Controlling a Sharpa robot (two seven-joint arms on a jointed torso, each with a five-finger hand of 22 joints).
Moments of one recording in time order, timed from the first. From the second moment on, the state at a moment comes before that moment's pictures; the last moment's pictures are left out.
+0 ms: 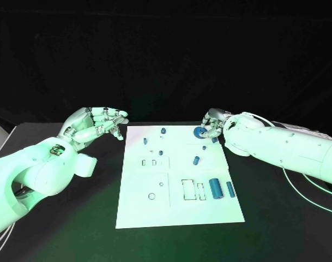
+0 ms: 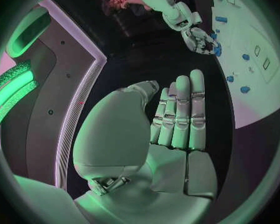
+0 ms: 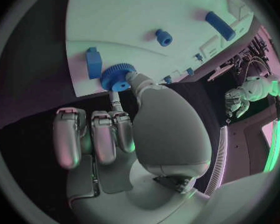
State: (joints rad) left arm 1.02 -0.91 0.32 1.60 -0.38 -0.20 0.29; left_hand 1.45 -0.19 0.47 0.25 0.24 0.93 0.18 0.25 0.25 1.19 0.12 0.07 0.08 1.13 0.05 0.77 0.69 0.18 1.05 0.13 0.76 0.43; right arm 1.30 -0.62 -0.10 1.00 -1.29 -0.30 -0.21; right_hand 1.39 -0.20 0.33 0.20 0.32 0.92 0.15 0.26 0.32 1.47 0.08 1.55 1.31 1.47 0.00 1.55 1.31 0.05 1.46 0.10 1.46 1.31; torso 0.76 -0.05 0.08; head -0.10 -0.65
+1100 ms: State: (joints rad) left arm 1.02 -0.91 0.32 1.60 -0.38 -0.19 0.29; left_hand 1.45 -0.19 0.47 0.25 0.24 0.93 0.19 0.24 0.25 1.19 0.12 0.07 0.08 1.12 0.04 0.77 0.69 0.18 1.04 0.13 0.77 0.43; right arm 1.30 -0.59 -0.09 1.24 -1.49 -0.49 -0.21; right_hand 1.39 -0.21 0.45 0.17 0.45 0.93 0.15 0.27 0.31 1.47 0.05 1.56 1.31 1.47 -0.02 1.55 1.31 0.04 1.47 0.08 1.47 1.31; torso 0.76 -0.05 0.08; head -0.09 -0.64
